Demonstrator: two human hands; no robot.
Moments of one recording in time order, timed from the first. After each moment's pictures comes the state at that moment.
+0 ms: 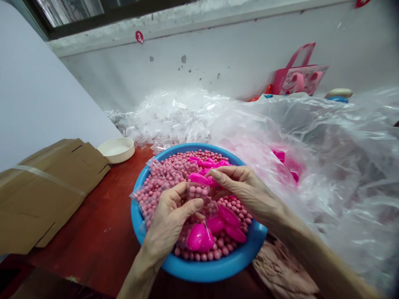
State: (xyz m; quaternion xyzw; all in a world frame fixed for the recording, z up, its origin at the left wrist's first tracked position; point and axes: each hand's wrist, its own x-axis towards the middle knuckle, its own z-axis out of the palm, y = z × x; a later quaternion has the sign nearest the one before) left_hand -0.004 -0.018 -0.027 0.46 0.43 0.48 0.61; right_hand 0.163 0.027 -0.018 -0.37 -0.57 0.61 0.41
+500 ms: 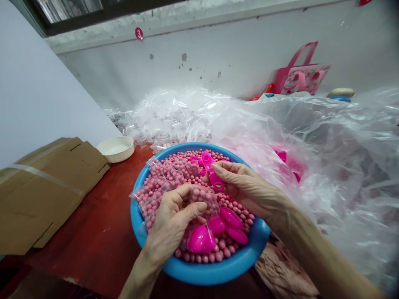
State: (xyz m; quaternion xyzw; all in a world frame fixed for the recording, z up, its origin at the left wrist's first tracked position) left_hand -0.003 -0.020 -0.027 0.48 0.45 0.47 0.59; right_hand 0.159 0.037 -0.014 -0.33 -0.42 0.74 0.41
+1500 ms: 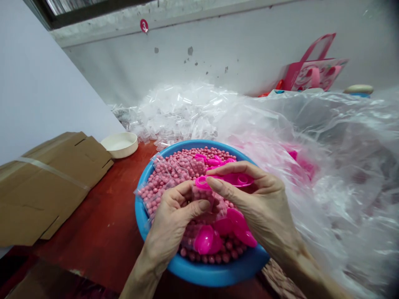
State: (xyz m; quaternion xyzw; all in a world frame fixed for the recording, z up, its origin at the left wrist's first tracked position) left_hand -0.008 -0.023 -0.031 0.39 0.37 0.51 0.67; right_hand 0.132 0.002 -0.012 -0.40 -0.52 0.46 0.59
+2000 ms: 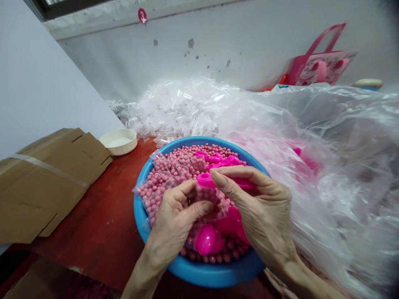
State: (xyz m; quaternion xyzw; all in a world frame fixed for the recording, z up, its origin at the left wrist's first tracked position) left_hand -0.003 -0.022 -0.031 0.40 0.37 0.51 0.66; right_hand 0.124 -0.002 -0.024 -0.42 -0.52 0.37 0.64
